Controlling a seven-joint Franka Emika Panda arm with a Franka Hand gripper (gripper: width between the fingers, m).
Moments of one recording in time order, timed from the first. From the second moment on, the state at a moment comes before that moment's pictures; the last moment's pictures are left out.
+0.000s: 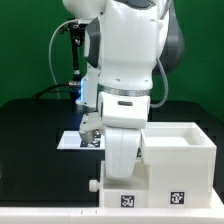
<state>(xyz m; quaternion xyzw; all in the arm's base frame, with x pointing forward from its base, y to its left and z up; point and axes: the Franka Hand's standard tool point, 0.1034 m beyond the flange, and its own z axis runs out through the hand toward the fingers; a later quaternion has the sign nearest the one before) 0.551 0.009 0.018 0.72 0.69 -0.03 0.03</state>
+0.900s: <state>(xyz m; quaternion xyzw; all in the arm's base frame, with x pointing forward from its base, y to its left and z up) 0.552 -0.001 0.041 0.72 0.69 -0.03 0.03</state>
